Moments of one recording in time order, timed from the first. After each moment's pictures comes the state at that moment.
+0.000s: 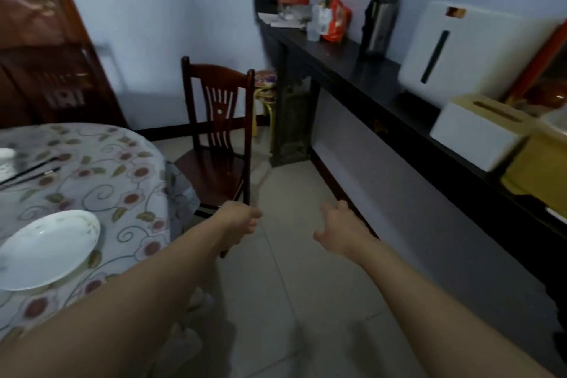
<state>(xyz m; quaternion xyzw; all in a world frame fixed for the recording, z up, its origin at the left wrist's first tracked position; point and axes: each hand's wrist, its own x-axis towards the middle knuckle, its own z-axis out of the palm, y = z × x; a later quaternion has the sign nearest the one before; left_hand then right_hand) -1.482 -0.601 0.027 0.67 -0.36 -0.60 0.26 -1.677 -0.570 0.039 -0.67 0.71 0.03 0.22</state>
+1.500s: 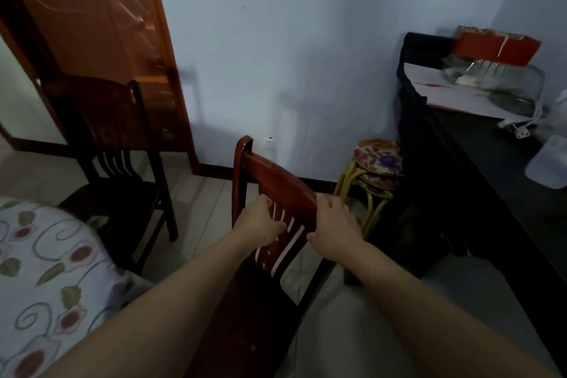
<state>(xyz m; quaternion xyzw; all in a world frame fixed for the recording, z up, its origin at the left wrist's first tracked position) -1.324 -1.341 -0.012 0.78 -0.43 -0.34 0.30 -1.473 -1.382 0.020 -0.83 0.53 0.01 0.17</state>
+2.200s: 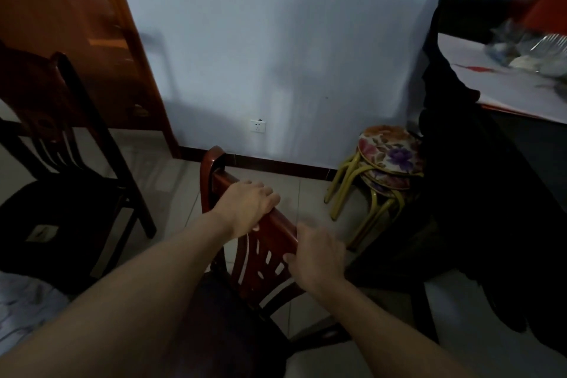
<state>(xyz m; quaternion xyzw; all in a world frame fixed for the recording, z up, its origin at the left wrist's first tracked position) -1.241 -1.513 -0.058 0.62 -0.79 0.02 -0.05 -1.410 -1.497 -0.059 -0.81 0.55 -0.06 0.18</state>
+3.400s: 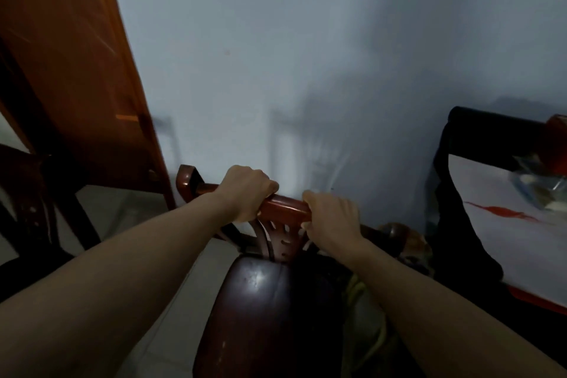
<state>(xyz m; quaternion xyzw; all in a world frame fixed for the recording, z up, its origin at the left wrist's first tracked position) -1.192 -1.765 0.082 0.69 -0.70 0.13 -0.09 -1.370 -1.823 0.057 -0.92 0.37 -0.13 0.02</state>
